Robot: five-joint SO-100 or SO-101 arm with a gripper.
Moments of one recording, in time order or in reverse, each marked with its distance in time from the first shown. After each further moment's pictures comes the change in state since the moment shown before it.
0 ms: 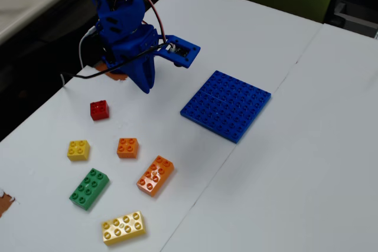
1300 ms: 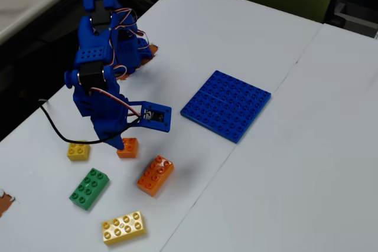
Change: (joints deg) arm 16.2 -28.5 -5.3 -11.2 -33.9
